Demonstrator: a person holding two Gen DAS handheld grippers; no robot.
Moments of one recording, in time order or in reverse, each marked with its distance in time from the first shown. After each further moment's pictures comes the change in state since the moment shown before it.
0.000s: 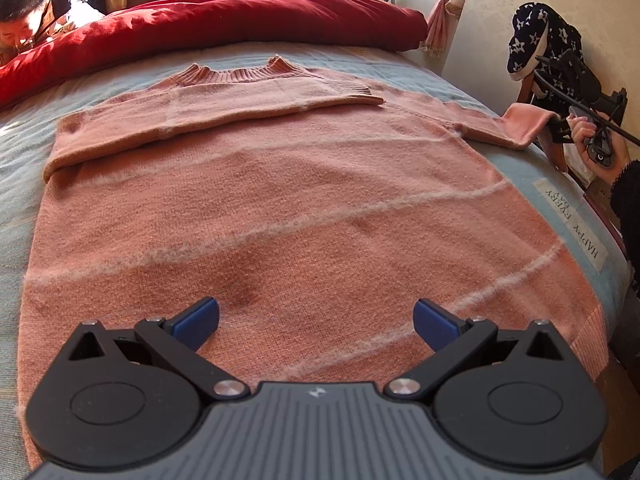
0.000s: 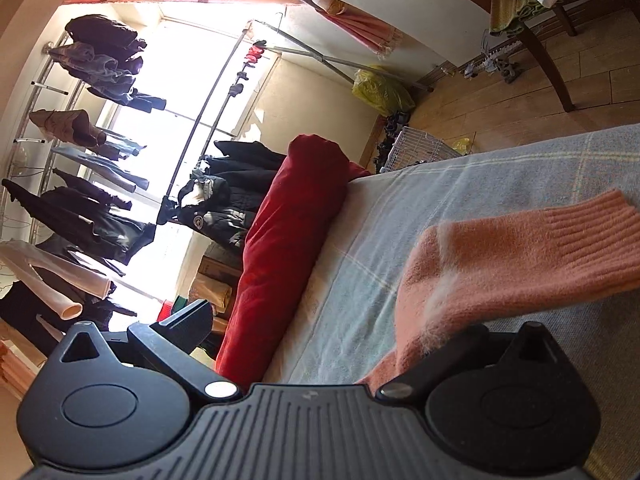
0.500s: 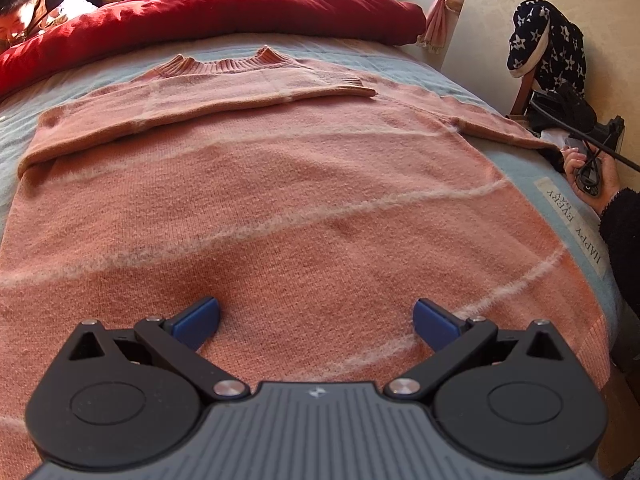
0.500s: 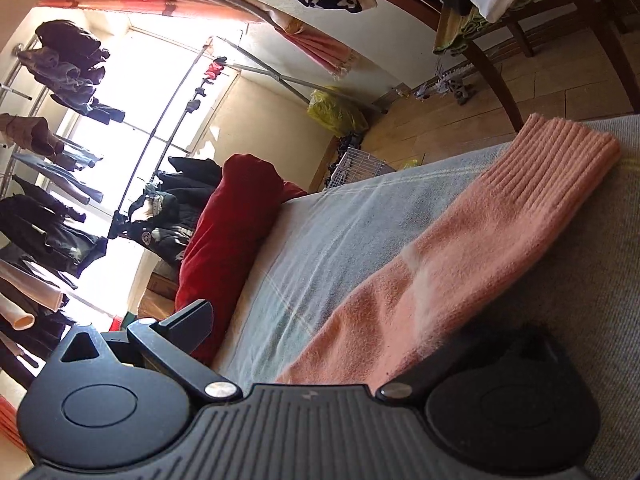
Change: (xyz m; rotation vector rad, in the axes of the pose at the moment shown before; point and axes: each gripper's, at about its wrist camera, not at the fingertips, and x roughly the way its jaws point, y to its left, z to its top) left arm 0.022 -0.014 0.004 -0.021 0.012 -0.020; right arm -0.009 -0.065 0.009 0.011 -0.079 -0.124
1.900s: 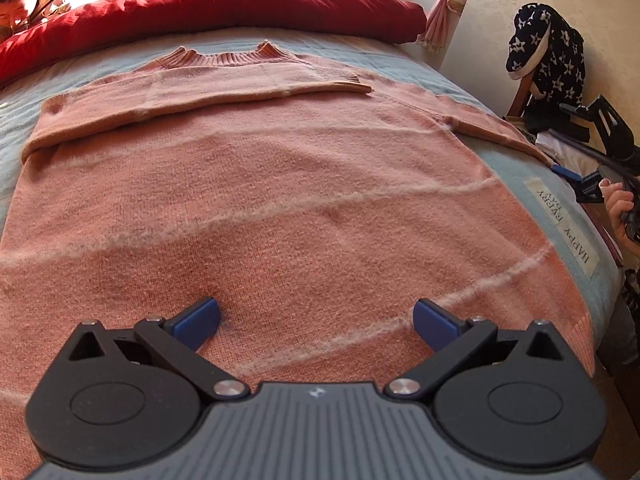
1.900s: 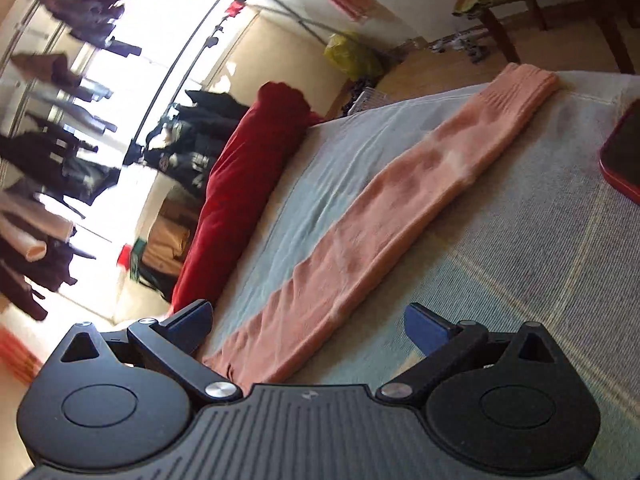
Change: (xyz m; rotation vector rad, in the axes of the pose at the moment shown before) left arm -0.008 -0.002 -0.004 -0.041 0.014 -0.015; right arm -0.084 0.032 -0.045 0.024 0.161 -0.045
